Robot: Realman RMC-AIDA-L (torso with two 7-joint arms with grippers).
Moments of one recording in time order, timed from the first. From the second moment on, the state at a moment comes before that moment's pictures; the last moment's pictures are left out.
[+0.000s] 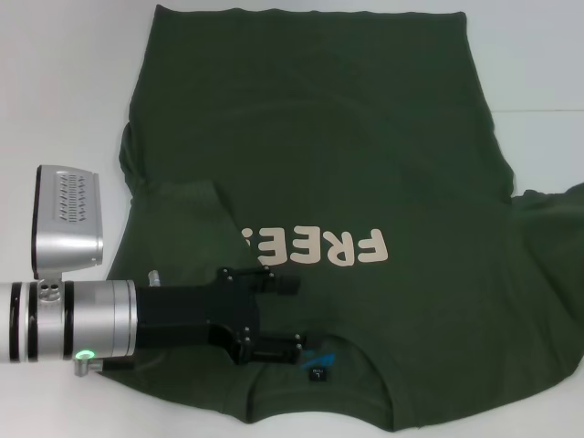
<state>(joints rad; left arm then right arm) -0.54 -2.17 0.79 0.62 2.01 1.53 -1.29 0.44 1.90 -0.45 -0.57 -2.08 -1.15 2.19</state>
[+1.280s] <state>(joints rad) -0.55 -2.17 0.79 0.62 2.01 1.53 -1.31 0.63 1.92 -0.60 -0.57 -2.12 -1.09 2.18</state>
